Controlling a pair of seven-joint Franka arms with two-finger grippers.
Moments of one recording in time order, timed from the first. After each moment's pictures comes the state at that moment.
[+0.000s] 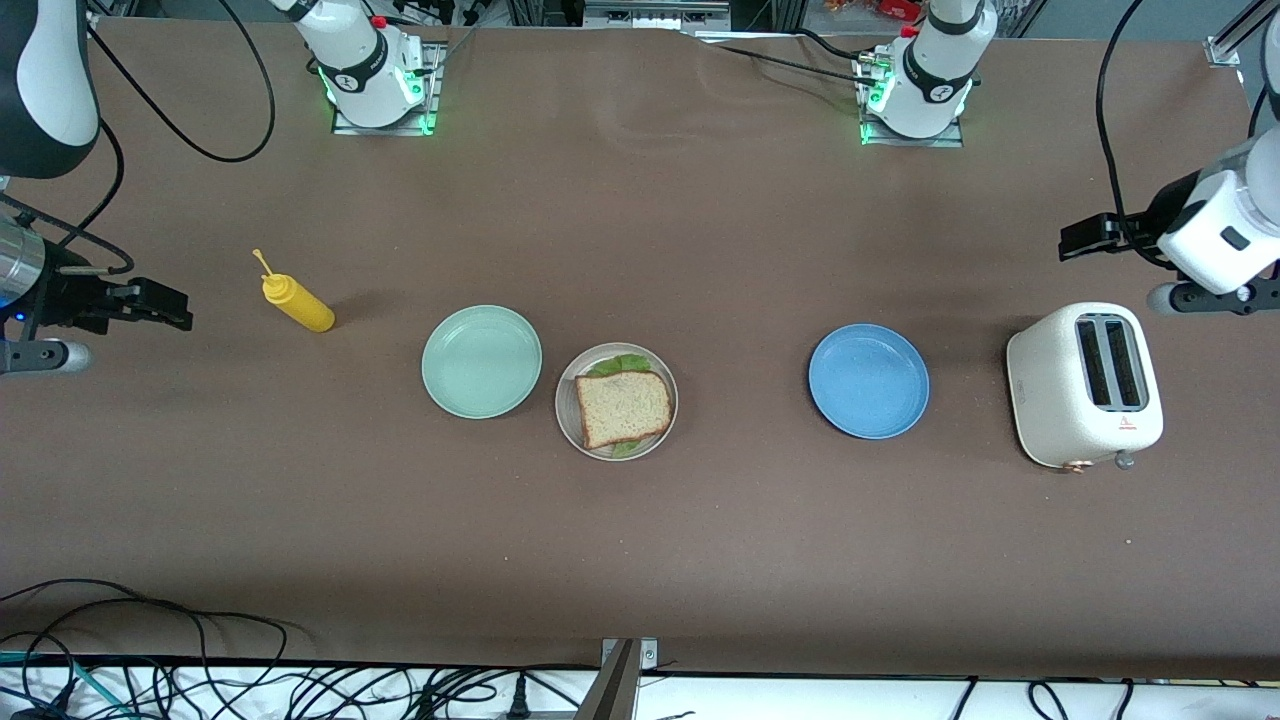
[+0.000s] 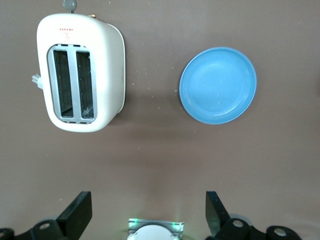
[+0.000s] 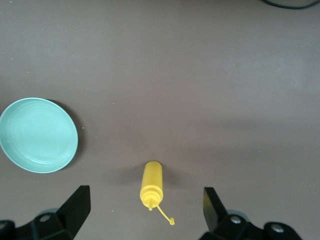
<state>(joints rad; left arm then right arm) 0.03 0.12 -0.02 -1.52 -0.01 1.41 -0.07 -0.11 0.20 0.07 -1.53 -0.05 1.68 -0.08</state>
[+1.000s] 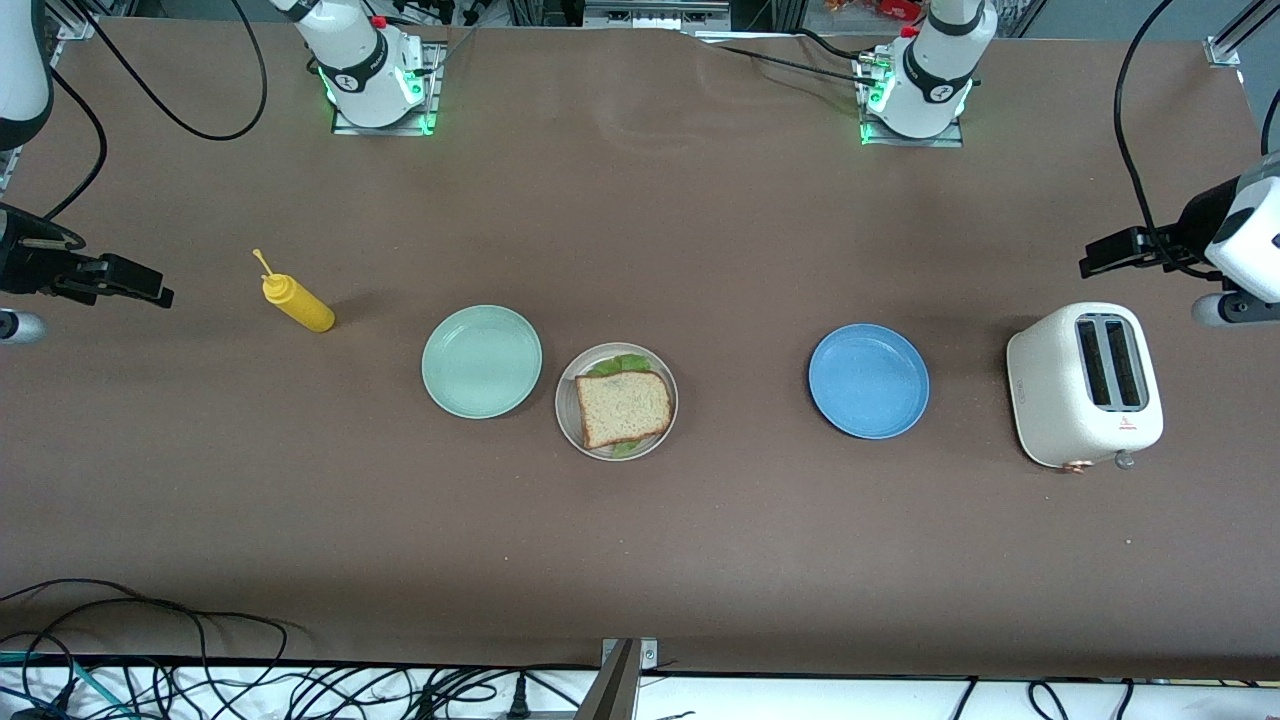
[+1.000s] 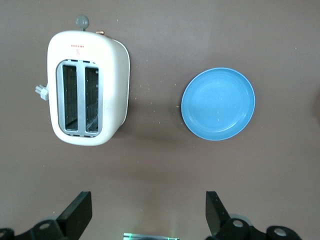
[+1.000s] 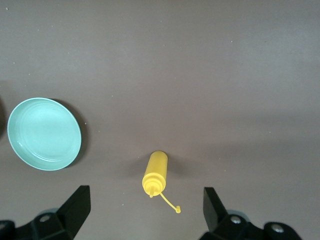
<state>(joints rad) 0.05 0.14 -0.02 -1.51 -0.02 1.47 -0.07 -0.11 0.13 0.00 -1.63 0.03 1.71 -0.07</state>
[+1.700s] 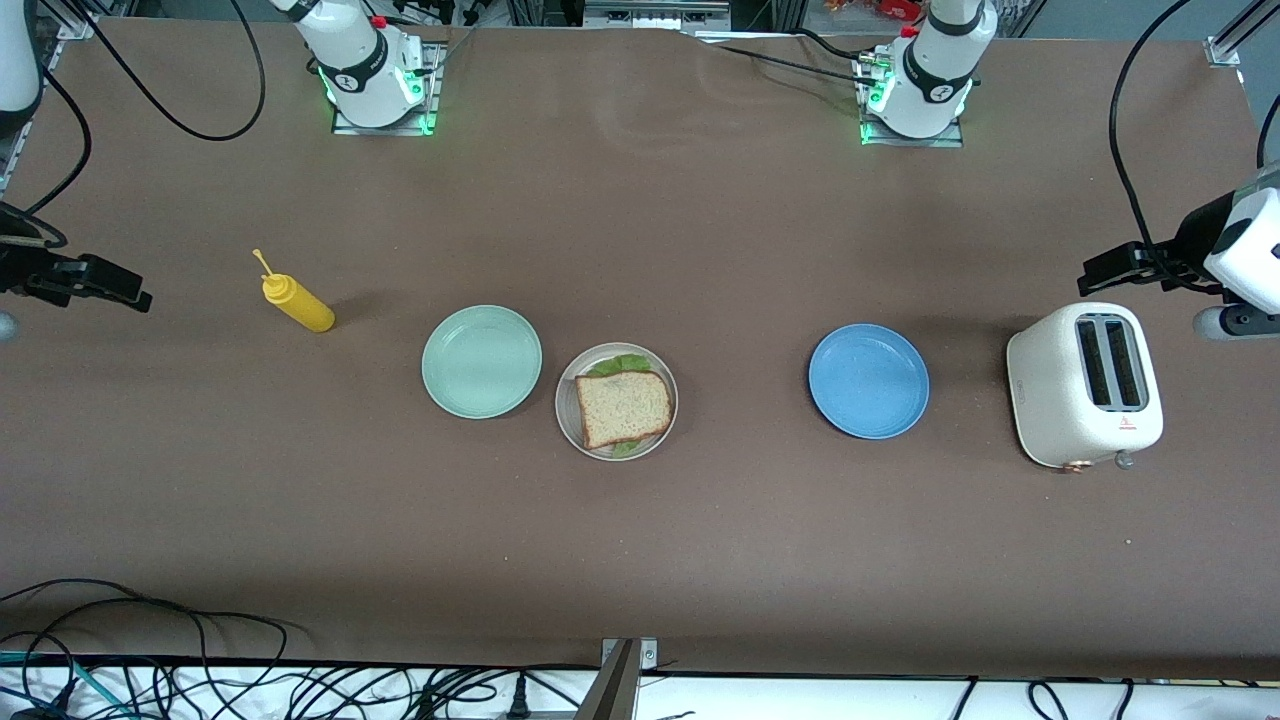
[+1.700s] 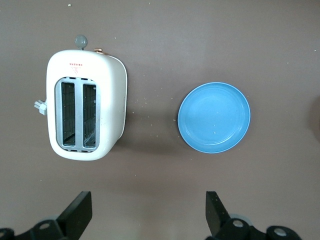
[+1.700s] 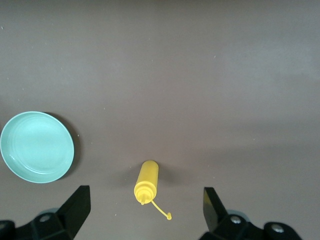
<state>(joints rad) 0.05 0.14 -0.02 -1.51 -0.02 1.52 -0.07 -0.11 0.13 0.00 -1.59 0.00 1.72 -0.05</state>
